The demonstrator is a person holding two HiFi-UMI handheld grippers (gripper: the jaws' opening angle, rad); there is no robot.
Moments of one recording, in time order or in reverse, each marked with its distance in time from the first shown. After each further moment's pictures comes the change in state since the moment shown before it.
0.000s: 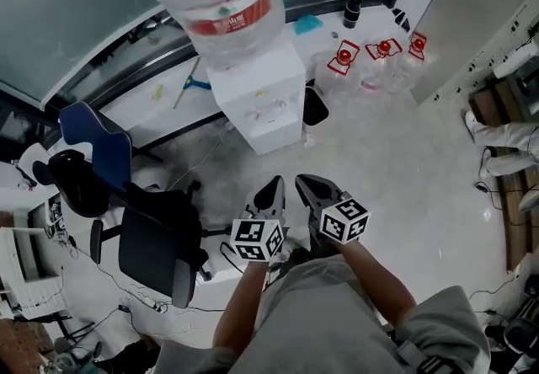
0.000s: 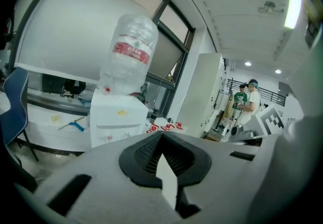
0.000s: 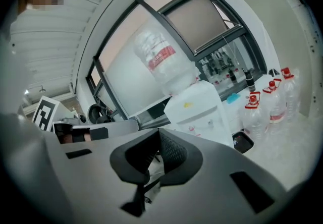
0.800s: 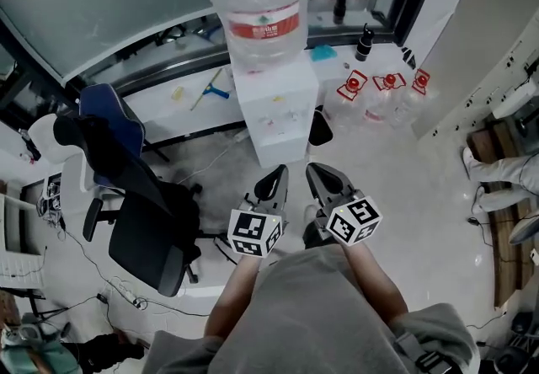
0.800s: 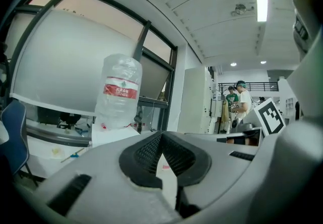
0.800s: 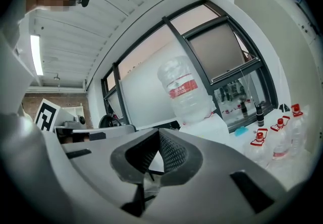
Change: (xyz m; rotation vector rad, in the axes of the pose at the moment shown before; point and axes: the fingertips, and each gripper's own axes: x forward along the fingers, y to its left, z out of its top) left arm -0.074 -0.044 0.082 0.192 -0.220 -0.025; right arm -0.052 0.077 0.078 -0.217 -0.200 0.056
